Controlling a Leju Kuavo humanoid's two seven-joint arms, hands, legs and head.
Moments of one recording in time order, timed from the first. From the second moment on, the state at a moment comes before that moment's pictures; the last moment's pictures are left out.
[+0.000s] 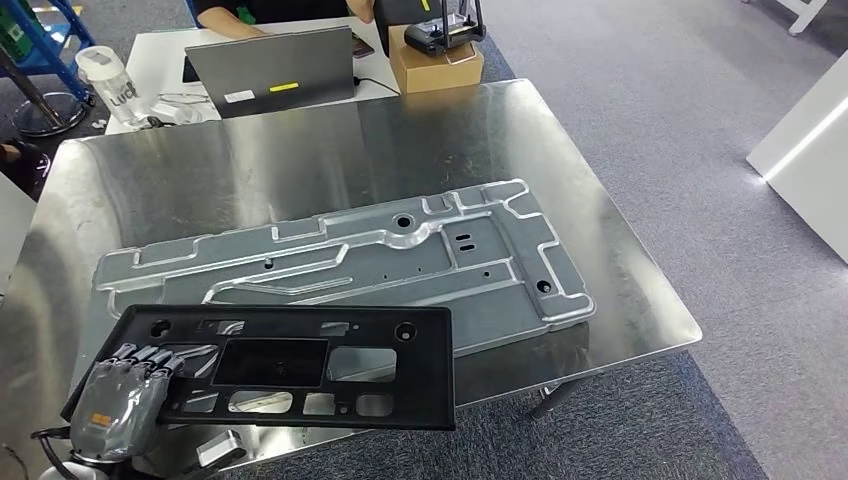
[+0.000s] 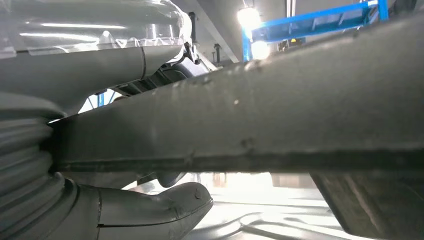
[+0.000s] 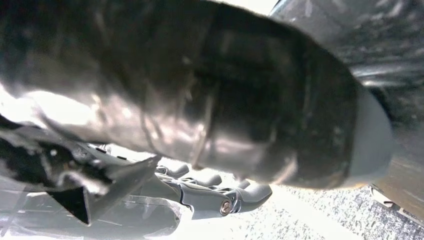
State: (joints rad) left arm 0.12 0.41 -0.33 -1.76 -1.33 0.52 -0.02; right arm 0.01 0.12 -0.78 -0.12 1.18 0.28 0.04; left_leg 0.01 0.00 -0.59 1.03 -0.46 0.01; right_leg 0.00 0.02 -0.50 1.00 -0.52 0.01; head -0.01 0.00
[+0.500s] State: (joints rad) left arm -0.12 0.33 -0.45 -1.58 -1.15 0.38 0.04; right arm 0.00 0.12 -0.78 -0.13 1.20 0.28 0.06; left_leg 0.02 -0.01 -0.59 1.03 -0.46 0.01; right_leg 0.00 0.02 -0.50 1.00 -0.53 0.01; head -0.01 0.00
